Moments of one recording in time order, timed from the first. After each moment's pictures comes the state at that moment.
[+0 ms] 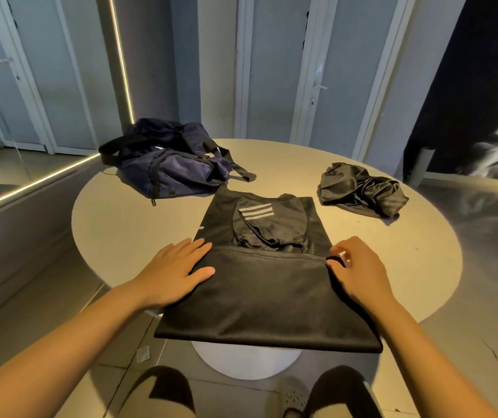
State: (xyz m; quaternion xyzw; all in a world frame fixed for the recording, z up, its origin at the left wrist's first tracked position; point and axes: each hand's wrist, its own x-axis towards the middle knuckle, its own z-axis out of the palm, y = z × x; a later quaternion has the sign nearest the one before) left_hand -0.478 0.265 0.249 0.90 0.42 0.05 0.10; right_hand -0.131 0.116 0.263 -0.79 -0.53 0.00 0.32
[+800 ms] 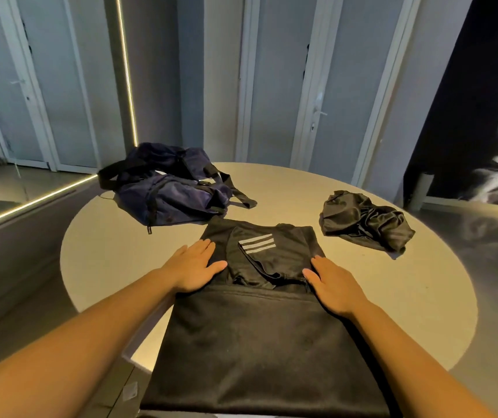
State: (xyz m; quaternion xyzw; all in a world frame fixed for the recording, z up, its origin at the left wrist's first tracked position) left_hand -0.412 0.350 0.268 0.88 0.46 0.01 0.09; right_hand -0.116 0.193 0.264 -0.78 -0.60 0.06 0.14
